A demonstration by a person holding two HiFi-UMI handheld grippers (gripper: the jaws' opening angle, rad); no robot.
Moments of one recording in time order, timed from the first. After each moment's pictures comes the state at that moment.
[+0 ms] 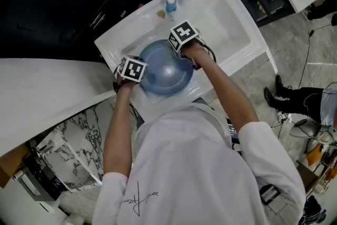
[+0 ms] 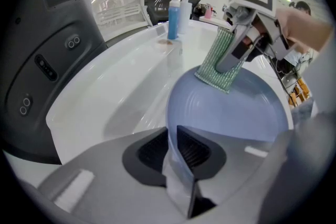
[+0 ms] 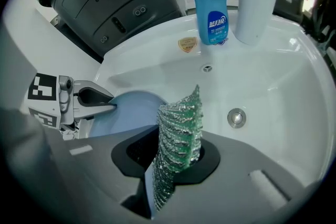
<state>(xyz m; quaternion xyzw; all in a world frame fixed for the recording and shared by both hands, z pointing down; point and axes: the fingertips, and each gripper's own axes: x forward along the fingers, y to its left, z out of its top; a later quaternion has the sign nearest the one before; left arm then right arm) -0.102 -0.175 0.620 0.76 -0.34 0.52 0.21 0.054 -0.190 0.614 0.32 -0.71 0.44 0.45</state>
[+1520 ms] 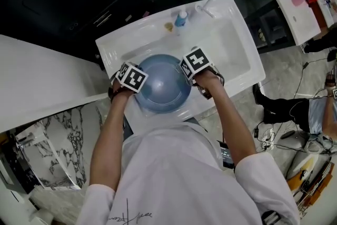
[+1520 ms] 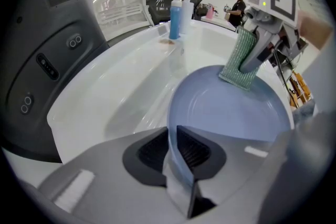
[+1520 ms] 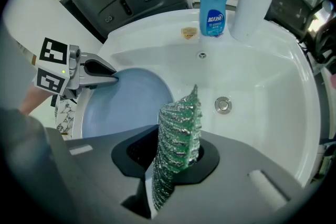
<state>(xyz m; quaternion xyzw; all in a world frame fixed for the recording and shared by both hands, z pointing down) -0.091 -0.168 0.628 0.77 -0.32 0.50 0.23 0.090 -0.149 0.602 0.31 -0.68 0.40 0.53</state>
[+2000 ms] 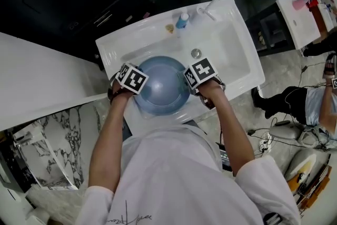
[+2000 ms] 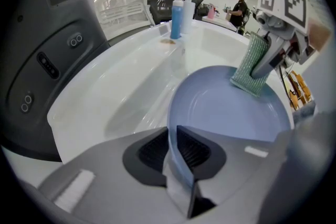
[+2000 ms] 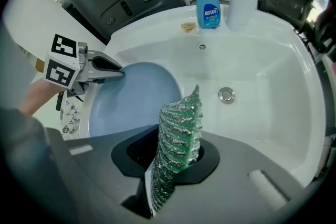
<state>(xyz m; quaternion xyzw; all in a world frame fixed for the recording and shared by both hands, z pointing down) -0.092 -0.169 0.628 0.76 -0.33 0.50 0.24 0.094 -0.122 0.597 0.30 -0.68 0.43 0.51</state>
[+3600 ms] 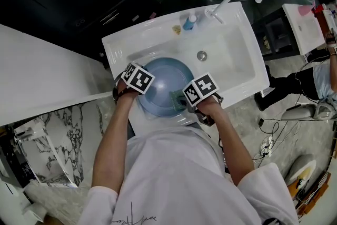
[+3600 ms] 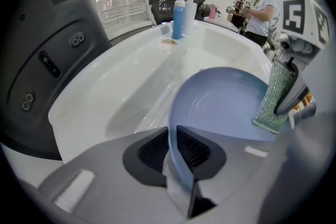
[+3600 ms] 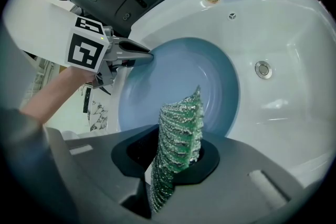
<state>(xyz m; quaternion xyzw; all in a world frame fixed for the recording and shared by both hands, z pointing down) -0.093 -0.170 0.628 0.76 -0.33 0.50 0.24 0.041 -0.046 0.598 0.20 -0.69 0.52 0.46</state>
